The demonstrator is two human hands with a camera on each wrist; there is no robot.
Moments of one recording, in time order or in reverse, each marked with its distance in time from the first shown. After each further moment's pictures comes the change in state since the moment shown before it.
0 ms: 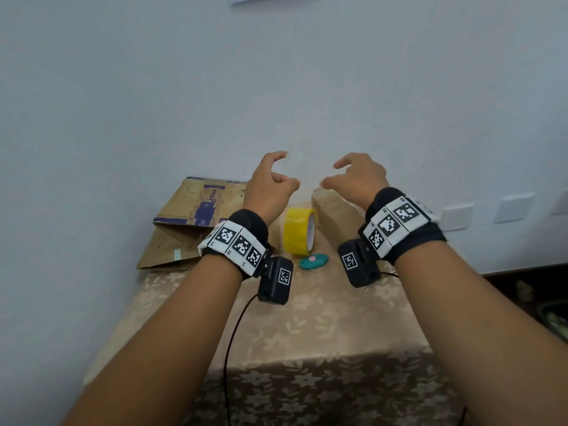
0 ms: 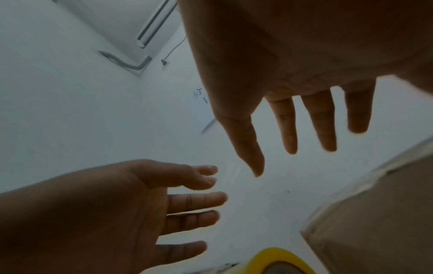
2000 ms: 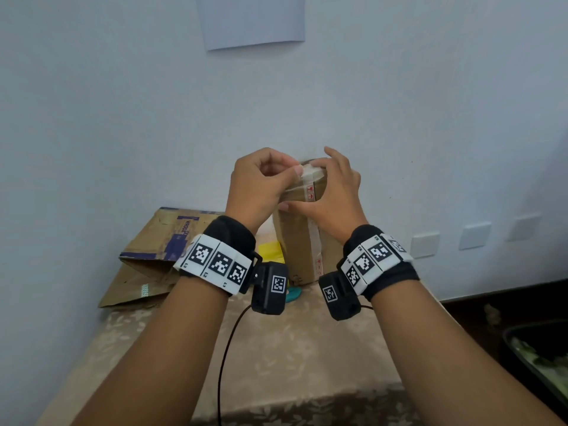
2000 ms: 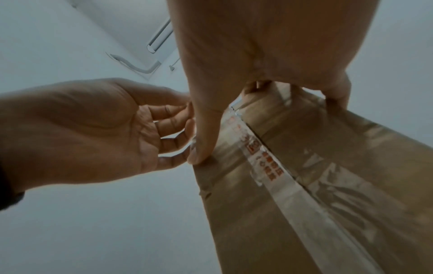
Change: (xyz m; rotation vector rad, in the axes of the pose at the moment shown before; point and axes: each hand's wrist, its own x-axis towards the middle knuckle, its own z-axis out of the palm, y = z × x) left_hand 0.004 0.071 0.006 -0.249 0.015 0.302; right_hand -0.003 0.004 -0.017 0.131 0.204 -0.435
